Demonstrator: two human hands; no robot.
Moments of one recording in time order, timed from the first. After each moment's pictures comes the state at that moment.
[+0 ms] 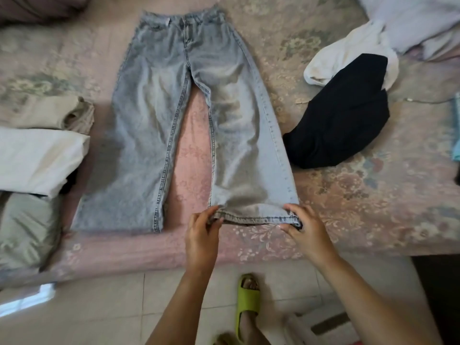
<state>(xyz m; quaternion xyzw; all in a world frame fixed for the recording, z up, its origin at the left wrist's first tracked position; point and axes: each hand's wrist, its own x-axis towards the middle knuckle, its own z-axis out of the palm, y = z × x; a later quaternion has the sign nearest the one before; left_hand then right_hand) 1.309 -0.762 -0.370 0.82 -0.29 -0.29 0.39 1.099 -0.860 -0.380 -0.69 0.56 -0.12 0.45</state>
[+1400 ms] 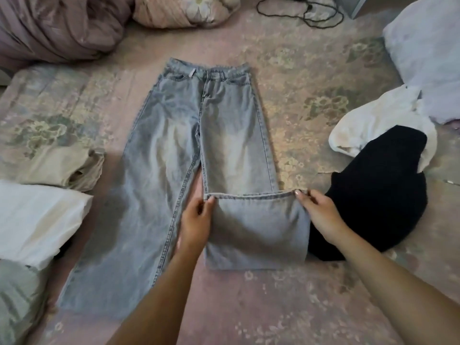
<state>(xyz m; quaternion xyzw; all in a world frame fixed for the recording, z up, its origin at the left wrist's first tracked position) 1.440 -0.975 -0.372 0.82 -0.18 -0.32 0.45 1.213 -1.121 -0.355 -0.58 0.57 -0.14 0.57</state>
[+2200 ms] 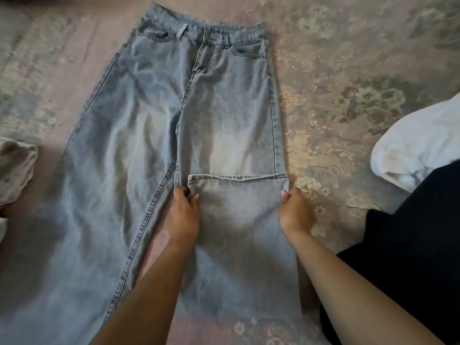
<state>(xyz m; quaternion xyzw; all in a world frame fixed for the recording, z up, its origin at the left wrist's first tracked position) 1.498 -1.096 -0.518 0.92 -0.17 -0.24 0.27 1.328 -1.234 -0.519 -0.65 0.69 -0.04 0.32</state>
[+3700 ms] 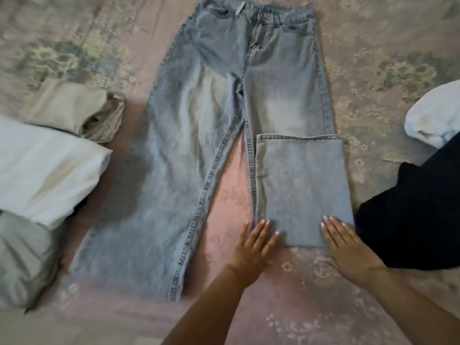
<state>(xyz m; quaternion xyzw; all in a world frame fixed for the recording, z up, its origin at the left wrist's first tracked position) 1.411 -0.895 -0.485 0.65 -0.74 -0.10 -0.13 1.180 -1.040 -0.467 -0.98 0.18 0.11 -0.04</state>
